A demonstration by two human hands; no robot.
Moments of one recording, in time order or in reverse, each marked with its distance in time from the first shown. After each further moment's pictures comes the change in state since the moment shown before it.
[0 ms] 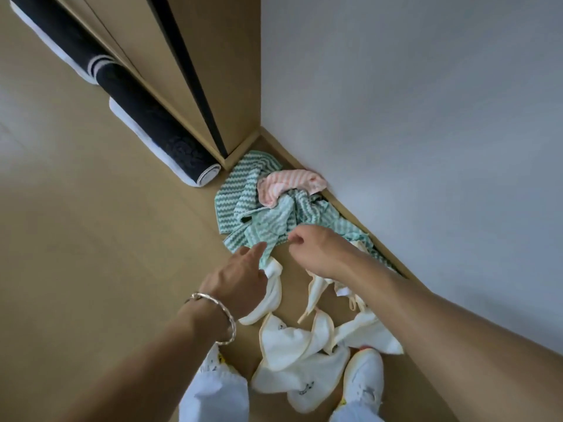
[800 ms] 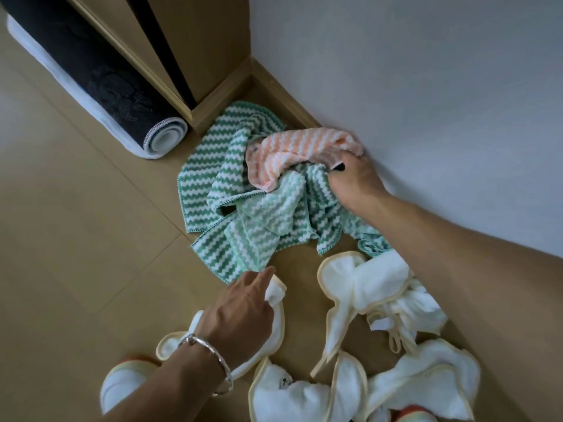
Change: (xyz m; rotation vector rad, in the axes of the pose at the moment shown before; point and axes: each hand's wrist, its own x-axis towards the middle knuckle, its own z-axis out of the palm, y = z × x) left_hand 0.131 -0.069 0.145 -0.013 -0.007 0.098; right_hand 0.241 0.101 0.019 0.220 0.482 0.071
